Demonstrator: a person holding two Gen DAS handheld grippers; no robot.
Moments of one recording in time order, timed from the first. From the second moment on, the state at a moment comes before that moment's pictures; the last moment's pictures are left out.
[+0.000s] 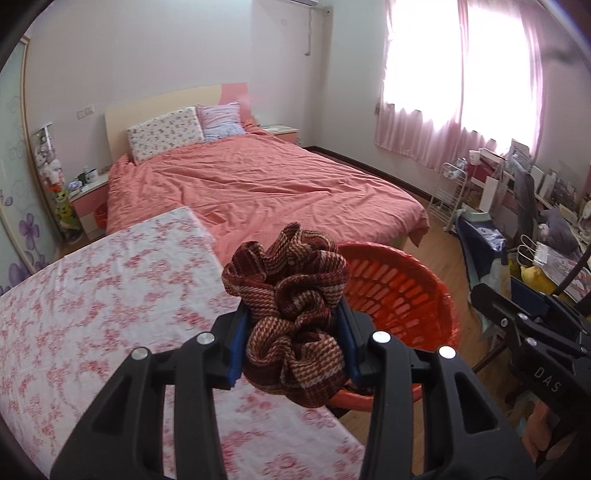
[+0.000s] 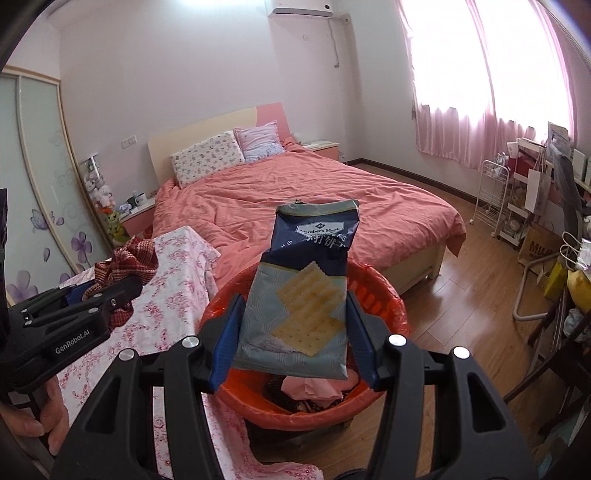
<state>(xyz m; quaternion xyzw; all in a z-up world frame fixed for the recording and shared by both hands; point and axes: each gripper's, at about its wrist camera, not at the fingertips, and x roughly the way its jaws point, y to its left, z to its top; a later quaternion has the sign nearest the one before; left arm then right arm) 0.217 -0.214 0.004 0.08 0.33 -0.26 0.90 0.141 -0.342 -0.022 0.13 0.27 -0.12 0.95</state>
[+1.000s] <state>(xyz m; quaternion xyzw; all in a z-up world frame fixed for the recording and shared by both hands) 0.257 -0.245 -0.051 0.09 0.37 -0.25 0.89 0.155 -0.391 -0.050 0.20 0.28 -0.11 0.93</state>
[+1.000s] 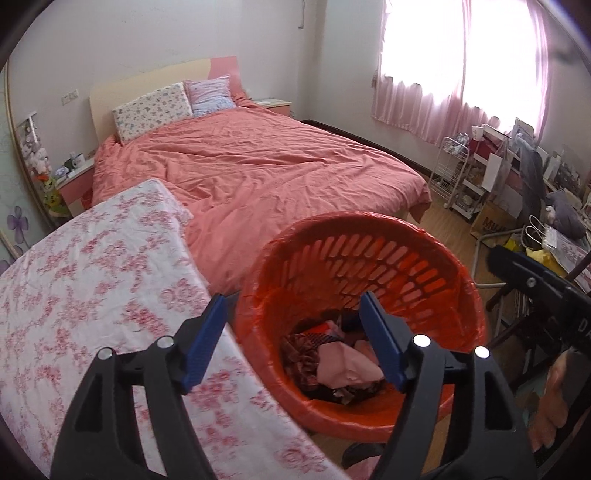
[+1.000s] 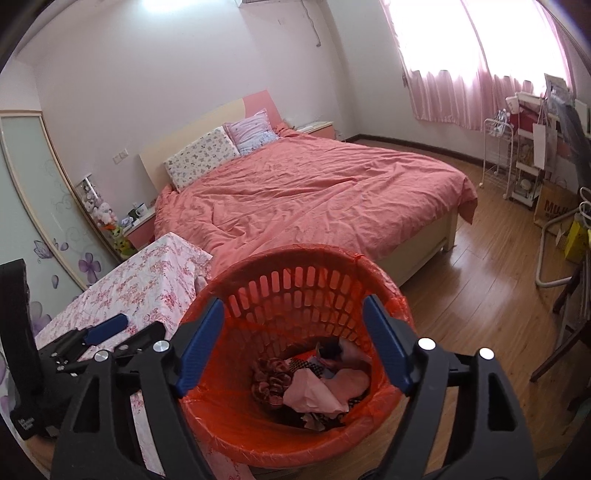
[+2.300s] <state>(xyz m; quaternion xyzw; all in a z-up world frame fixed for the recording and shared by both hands) -0.004 -0.003 0.006 0.02 0.23 -0.01 0.97 0.001 -0.217 -0.016 0.06 0.21 -0.22 0.95</state>
